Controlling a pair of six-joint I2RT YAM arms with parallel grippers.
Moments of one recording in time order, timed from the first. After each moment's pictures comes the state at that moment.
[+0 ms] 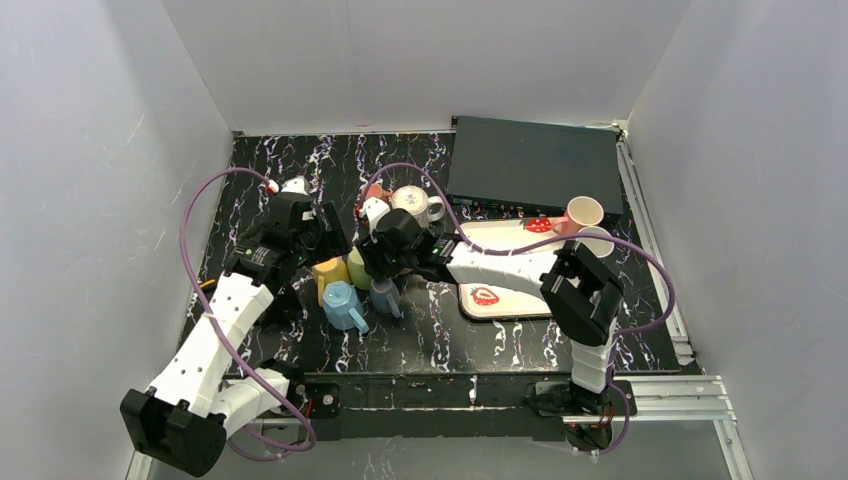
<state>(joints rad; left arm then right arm) -0.35 1.01 1.00 -0.77 -0.13 -0.56 1.05 1.87 1.33 -0.10 0.03 0.21</state>
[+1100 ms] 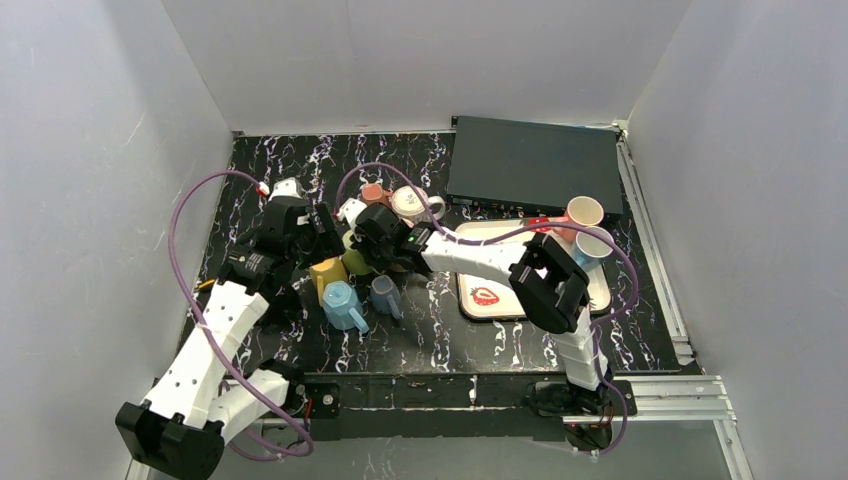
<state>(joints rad) -0.35 0.97 1.00 -0.80 -0.21 -0.55 1.05 2.07 1.59 -0.28 0.07 0.03</state>
